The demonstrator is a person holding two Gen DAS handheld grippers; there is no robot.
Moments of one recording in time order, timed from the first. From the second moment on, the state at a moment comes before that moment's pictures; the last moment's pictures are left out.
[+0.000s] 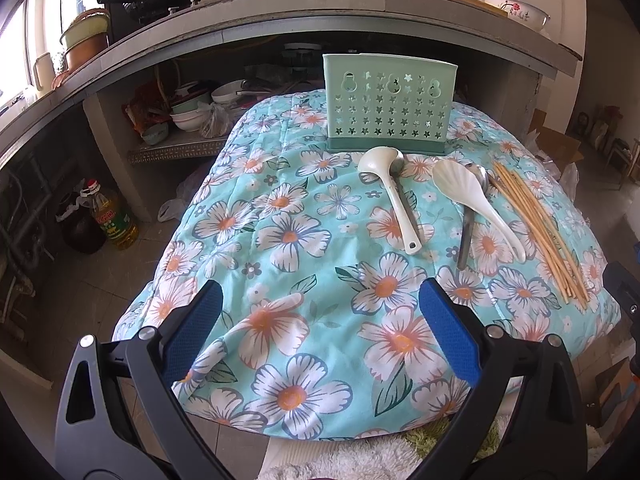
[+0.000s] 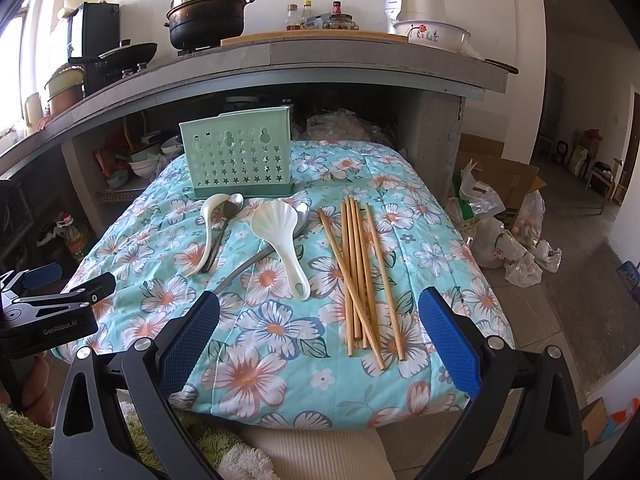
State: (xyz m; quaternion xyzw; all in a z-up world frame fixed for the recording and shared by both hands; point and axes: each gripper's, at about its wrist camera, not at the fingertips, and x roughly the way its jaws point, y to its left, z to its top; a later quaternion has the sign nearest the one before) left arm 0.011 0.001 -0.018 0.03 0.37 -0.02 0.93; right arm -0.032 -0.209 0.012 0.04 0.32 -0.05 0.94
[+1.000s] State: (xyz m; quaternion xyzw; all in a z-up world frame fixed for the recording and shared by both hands) left arm 0.119 -0.029 -0.081 0.13 0.46 0.03 0.88; right arm 0.050 -0.197 -0.072 0.04 0.50 -0.03 0.87
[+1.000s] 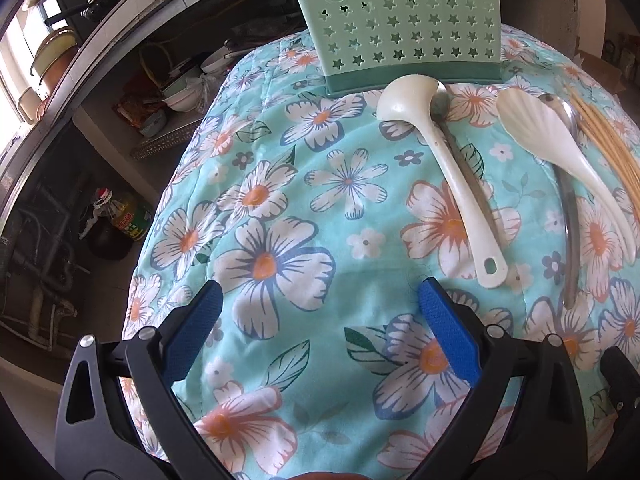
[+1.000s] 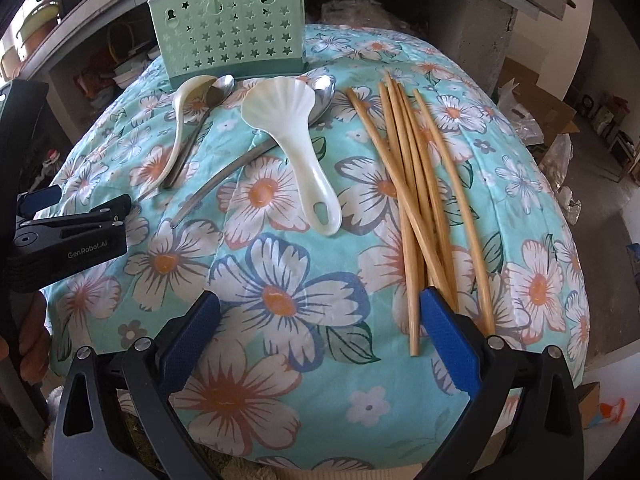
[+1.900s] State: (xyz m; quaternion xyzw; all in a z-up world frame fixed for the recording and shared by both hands) left arm 0.127 -0.017 -0.087 0.08 0.48 0.03 0.87; right arm 0.031 -0.210 -0.041 0.02 0.46 0.01 0.89
